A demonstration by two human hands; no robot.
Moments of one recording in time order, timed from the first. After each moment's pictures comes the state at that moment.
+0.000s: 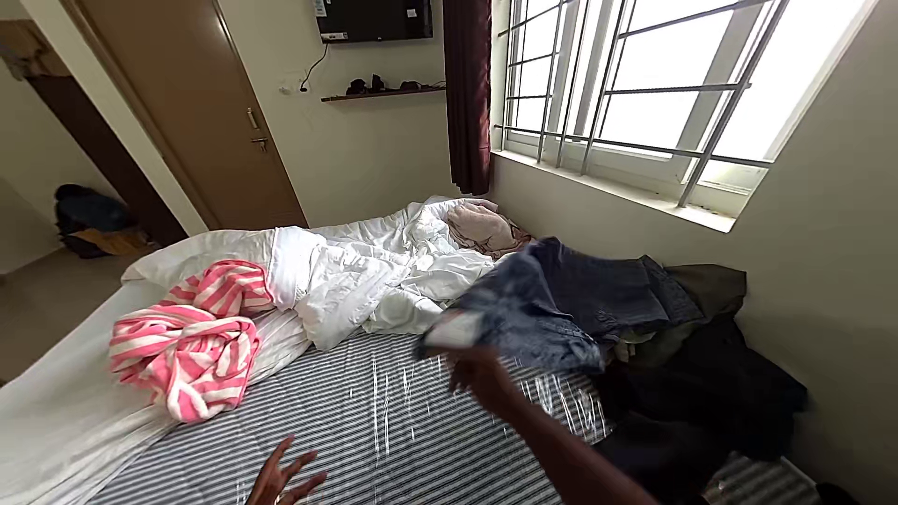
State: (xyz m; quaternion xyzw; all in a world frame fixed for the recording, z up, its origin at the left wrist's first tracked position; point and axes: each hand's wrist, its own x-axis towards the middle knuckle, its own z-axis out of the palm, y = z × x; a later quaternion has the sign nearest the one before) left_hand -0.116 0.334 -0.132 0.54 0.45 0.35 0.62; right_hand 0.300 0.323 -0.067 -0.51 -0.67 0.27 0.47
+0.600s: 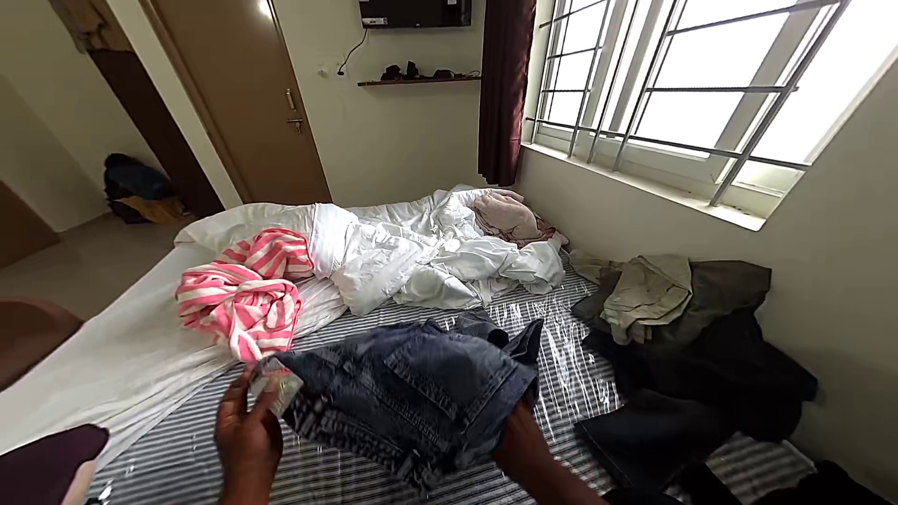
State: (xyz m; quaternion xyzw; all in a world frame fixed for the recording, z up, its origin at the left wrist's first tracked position) left_hand -0.161 0.357 -0.099 0.41 0.40 0.73 0.36; right_hand 0.211 0.215 -0.125 -0.65 -0.70 -0.06 0.28
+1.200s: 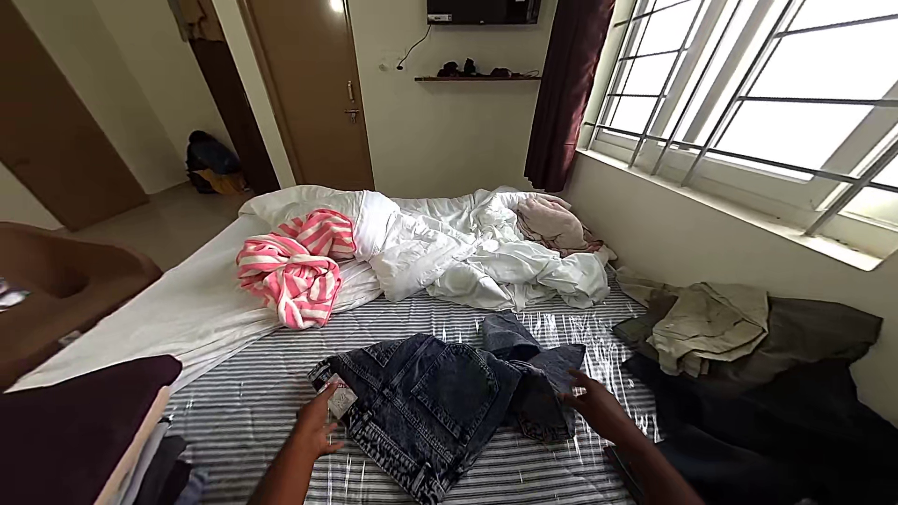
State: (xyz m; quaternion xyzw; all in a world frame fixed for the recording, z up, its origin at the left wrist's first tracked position) left_hand -0.154 0.345 -0.146 0.13 0.70 0.43 0.56; right_hand 0.377 0.274 -0.160 -0.76 -0.54 0.28 0.22
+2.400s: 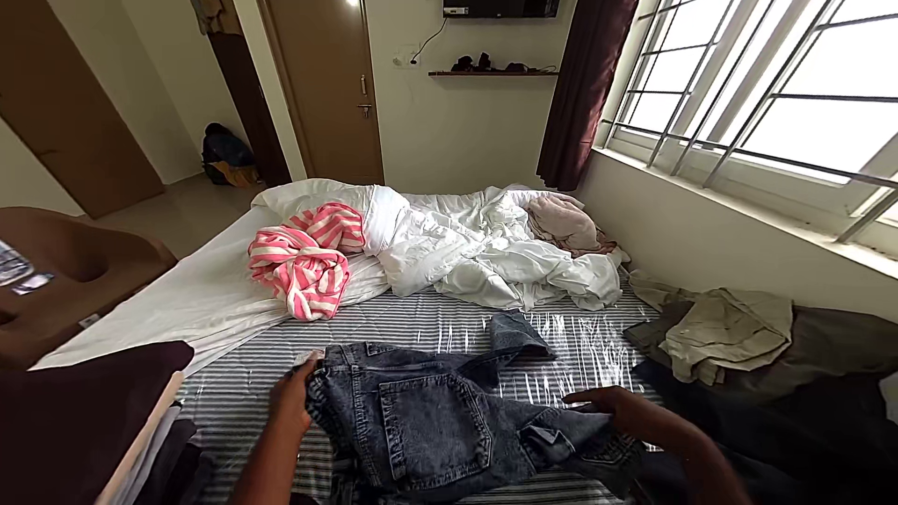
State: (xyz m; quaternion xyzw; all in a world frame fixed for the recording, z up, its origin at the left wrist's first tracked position) left_hand -0.181 0.357 -0.122 0.21 0.62 0.61 0.45; right_hand 0.401 0.263 -0.108 -0.56 -0.67 0.46 0.14
